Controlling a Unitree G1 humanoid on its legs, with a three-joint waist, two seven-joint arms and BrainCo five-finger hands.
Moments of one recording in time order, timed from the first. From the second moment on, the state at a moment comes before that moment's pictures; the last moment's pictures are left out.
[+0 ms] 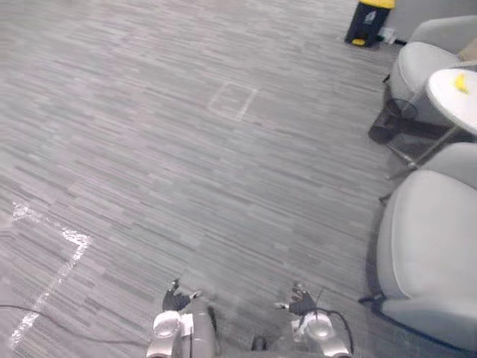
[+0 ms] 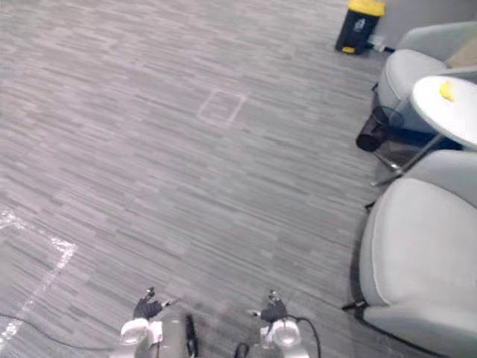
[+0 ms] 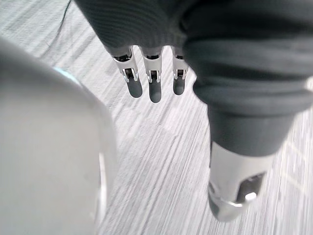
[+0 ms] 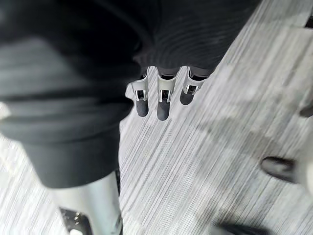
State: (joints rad) left arm 0.02 0.00 0.18 0.85 0.04 -0.08 0.15; right arm 0.00 0.00 0.05 0.89 -0.07 -0.05 -0.14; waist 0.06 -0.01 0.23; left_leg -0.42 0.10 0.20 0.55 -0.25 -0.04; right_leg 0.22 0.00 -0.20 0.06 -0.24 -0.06
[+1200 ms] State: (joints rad) left arm 0.10 -0.07 0.26 0.78 -0.03 -0.08 0.15; right arm 0.02 0.06 0.04 0.84 -0.07 -0.03 -0.13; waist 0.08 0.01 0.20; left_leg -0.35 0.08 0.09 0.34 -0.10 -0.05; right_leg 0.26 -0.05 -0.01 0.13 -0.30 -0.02
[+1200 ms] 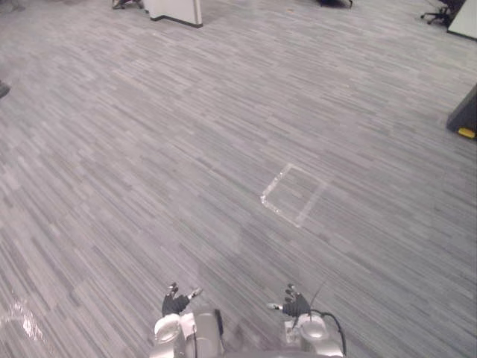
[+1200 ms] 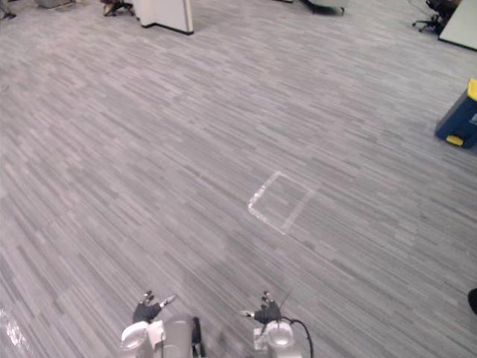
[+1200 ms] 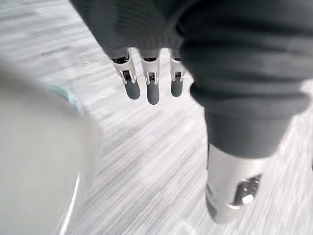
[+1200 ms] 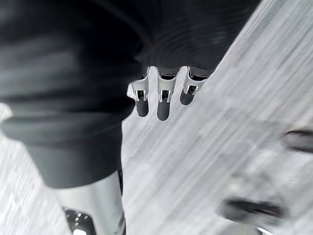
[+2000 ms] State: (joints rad) left arm 0.06 -0.04 0.21 0.95 0.03 -0.07 0.14; right arm 0.01 0.02 0.04 0.87 -0.12 -0.04 -0.12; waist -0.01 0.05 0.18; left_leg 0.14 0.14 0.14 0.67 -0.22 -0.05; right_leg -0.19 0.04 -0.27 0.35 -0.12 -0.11
